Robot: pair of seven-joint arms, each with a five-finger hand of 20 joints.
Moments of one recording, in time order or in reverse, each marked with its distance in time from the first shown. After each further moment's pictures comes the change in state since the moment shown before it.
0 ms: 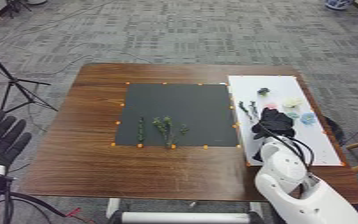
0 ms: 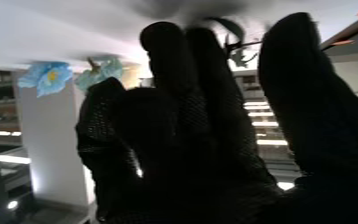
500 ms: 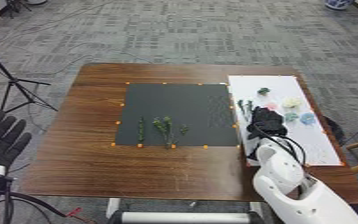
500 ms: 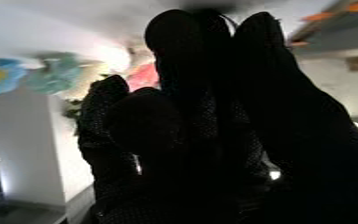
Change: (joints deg) left arm 0.2 -0.1 0.1 -0.1 0.0 0.0 0.1; right arm 0.1 0.8 -1.9 1.2 0.7 6.0 -7.3
